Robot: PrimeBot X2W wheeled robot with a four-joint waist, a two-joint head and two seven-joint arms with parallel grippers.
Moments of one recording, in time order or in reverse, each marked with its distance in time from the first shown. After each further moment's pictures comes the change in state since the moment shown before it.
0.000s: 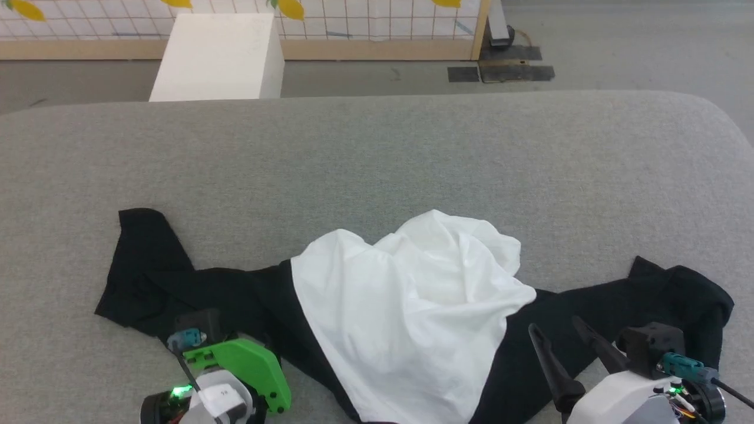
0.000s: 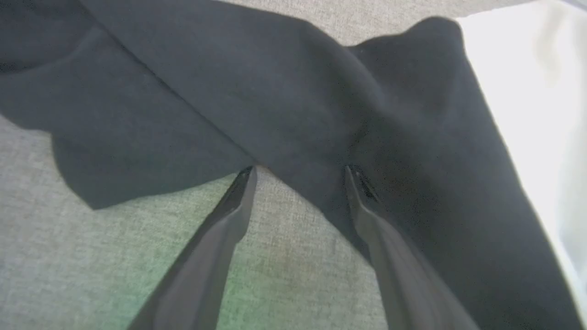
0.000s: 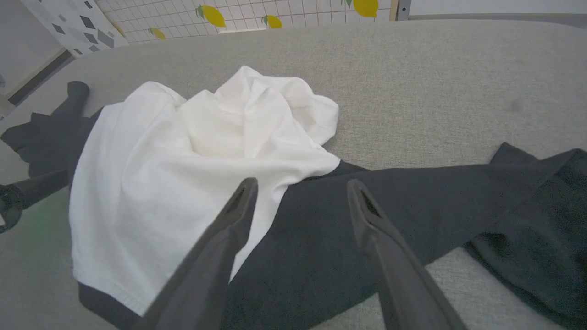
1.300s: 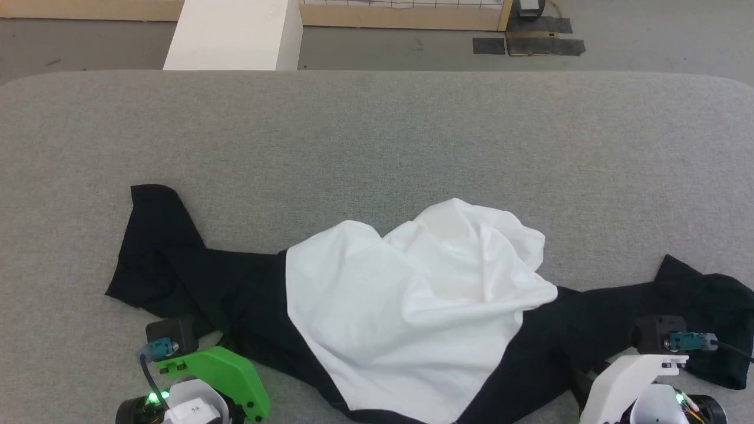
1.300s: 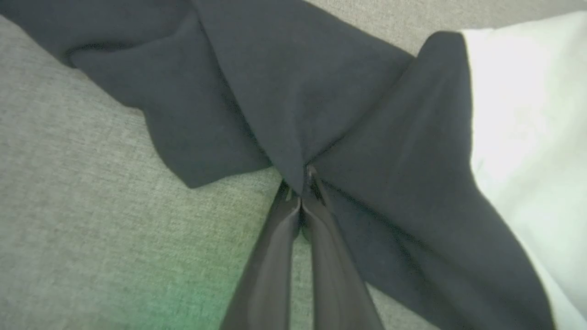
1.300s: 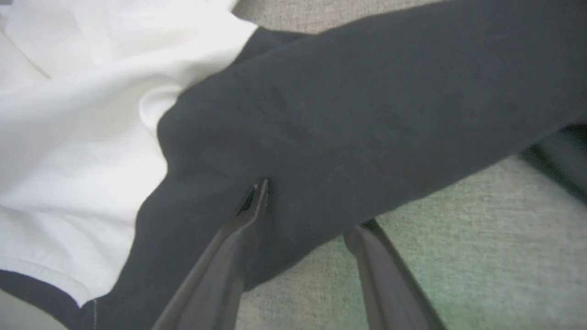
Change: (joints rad) left arm 0.067 0.067 0.013 -0.133 -0.049 0.007 0.008; right arm -0.113 0.003 -0.112 0.283 0.155 0.000 0.204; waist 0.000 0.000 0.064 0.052
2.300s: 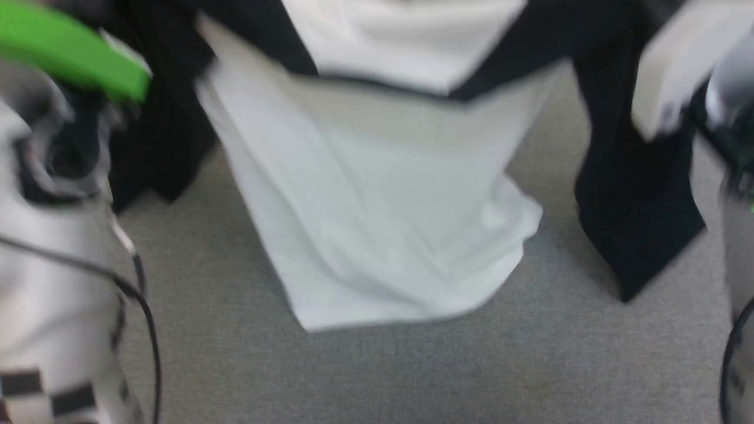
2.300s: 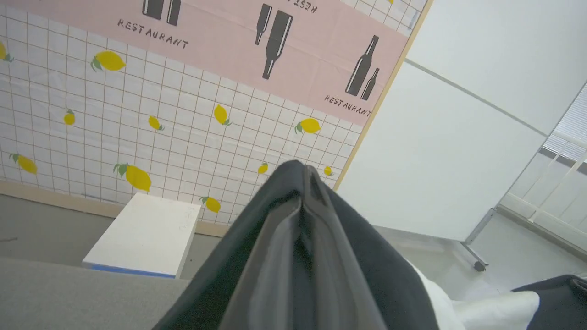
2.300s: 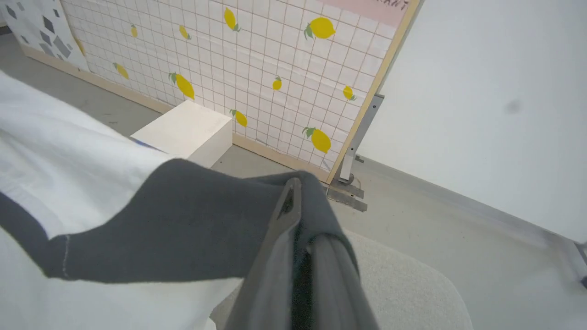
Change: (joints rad) left arm -0.745 0.112 0.131 -0.223 -0.264 -0.136 0.144; right arm -0.865 -0.165 0.127 -0.192 -0.187 0.000 0.278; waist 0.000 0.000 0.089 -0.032
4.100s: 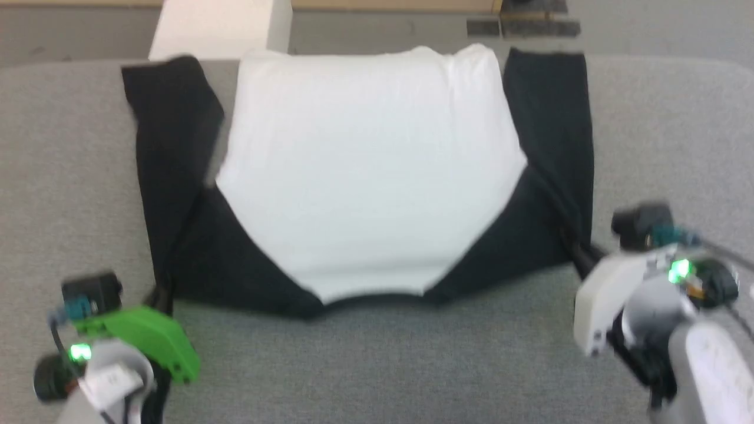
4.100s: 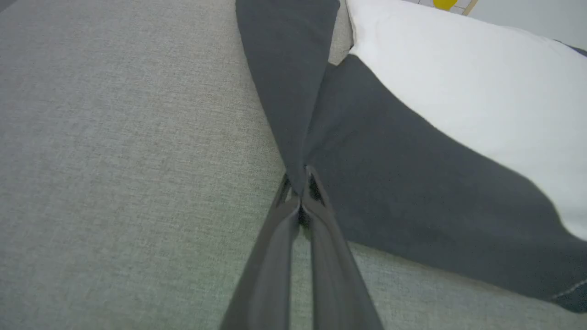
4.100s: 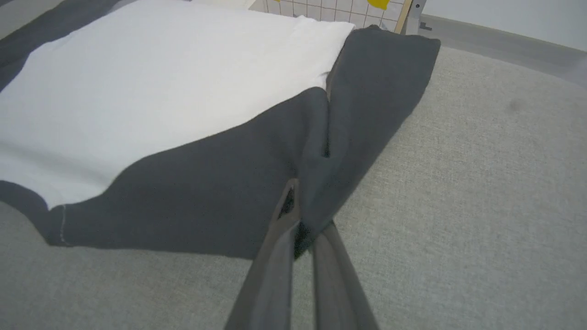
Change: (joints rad) left arm 0.638 0.068 -0.064 0.214 0.192 0.039 -0.157; right arm 0.566 0.048 0.001 0.134 0.019 0.001 -0.320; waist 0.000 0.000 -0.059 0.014
